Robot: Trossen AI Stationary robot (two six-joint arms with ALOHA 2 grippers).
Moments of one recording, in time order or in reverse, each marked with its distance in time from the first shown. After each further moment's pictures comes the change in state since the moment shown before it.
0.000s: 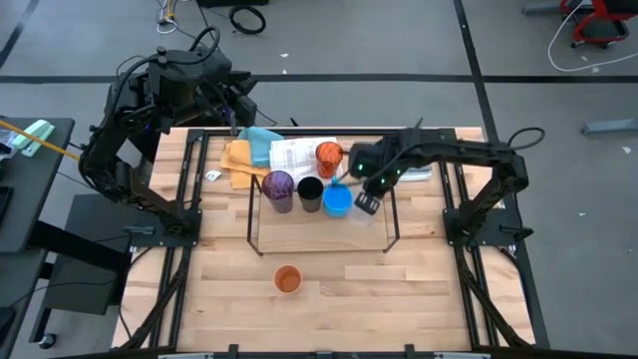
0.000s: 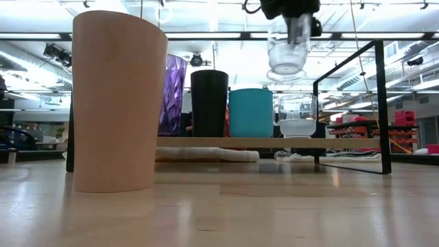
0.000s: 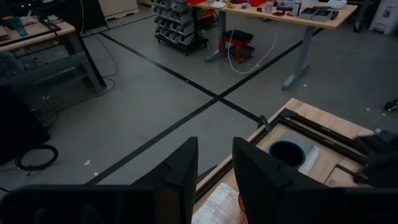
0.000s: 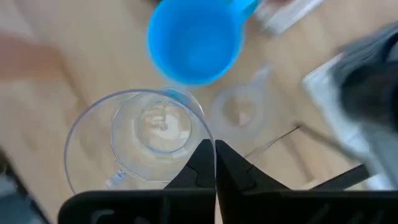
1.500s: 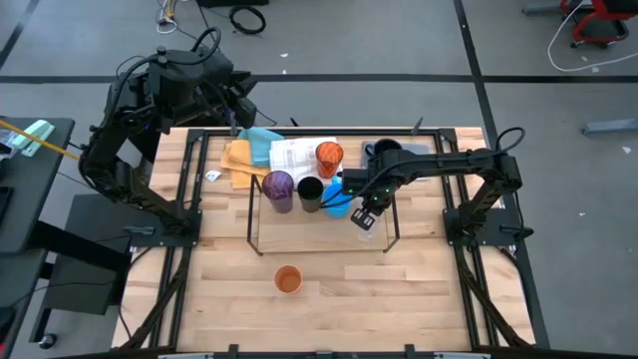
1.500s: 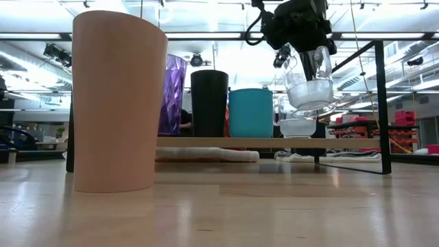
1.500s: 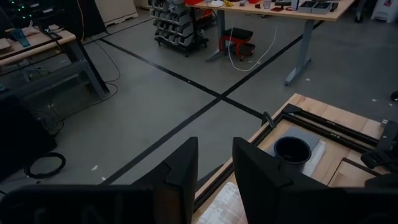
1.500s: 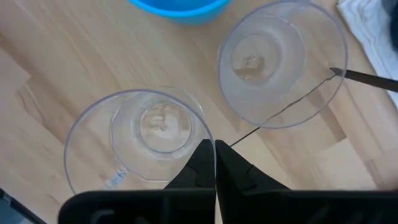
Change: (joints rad) left arm 0.000 0.000 0.000 0.001 0.000 0.057; right arm 0.060 0.058 -0.183 0.051 -0.024 0.174
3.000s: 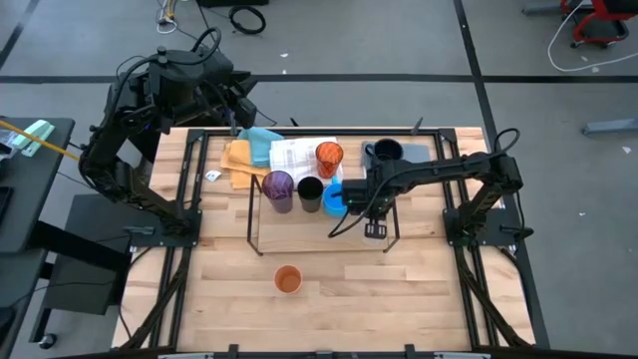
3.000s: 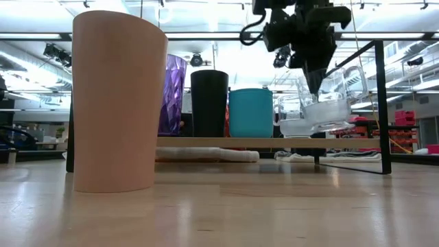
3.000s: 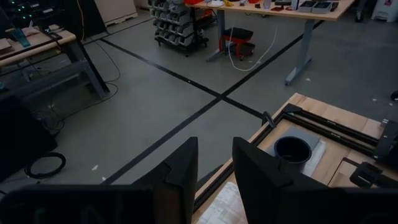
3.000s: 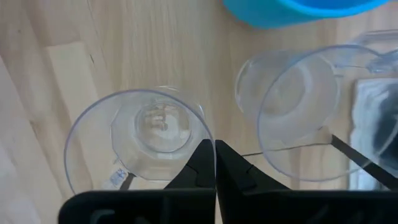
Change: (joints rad) left arm 0.000 0.000 0.000 0.000 0.000 0.000; right arm 0.038 0.000 -0.105 0.098 0.031 -0.496
